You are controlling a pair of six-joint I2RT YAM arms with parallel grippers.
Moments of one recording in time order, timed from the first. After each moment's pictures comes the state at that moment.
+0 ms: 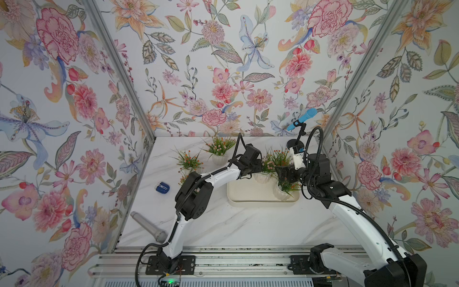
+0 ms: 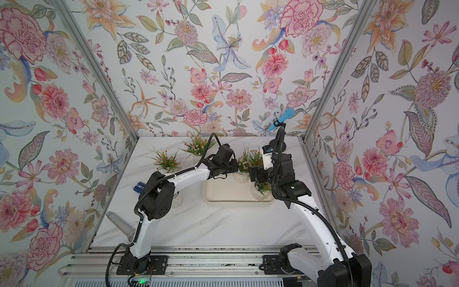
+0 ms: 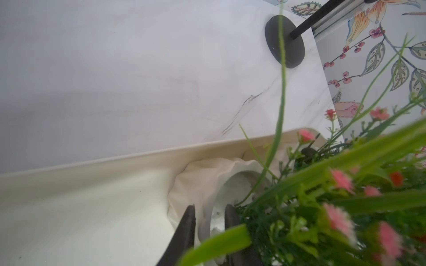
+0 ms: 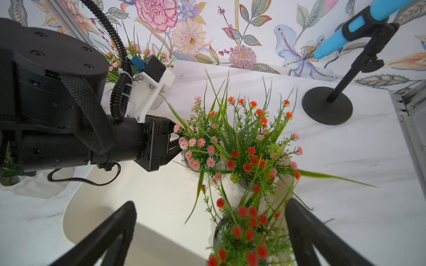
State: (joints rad) left arm -0.75 2.20 1.75 -0.26 0.00 -0.69; right arm 0.31 1.09 0.95 -0.37 -0.11 0.04
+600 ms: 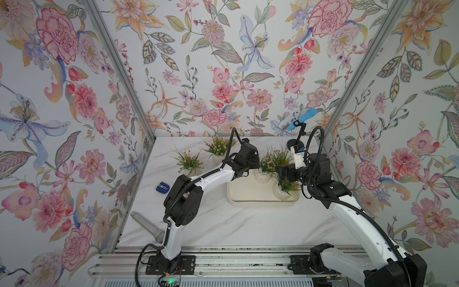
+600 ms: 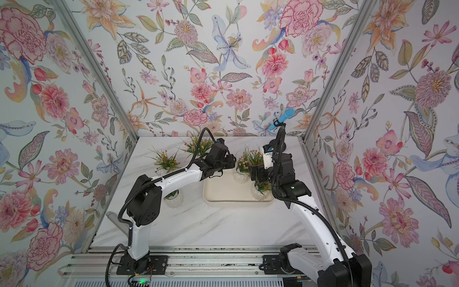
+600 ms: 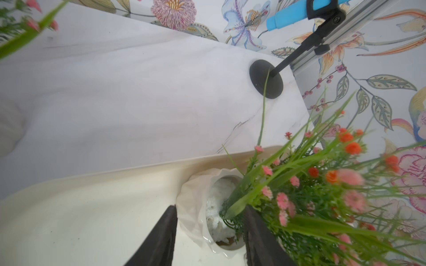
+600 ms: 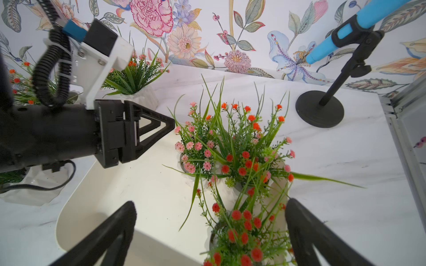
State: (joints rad) left arm -0.73 2.00 1.61 -0.20 -0.12 -0.64; right arm 0.31 1.09 0.95 -0.35 -0.08 0.04
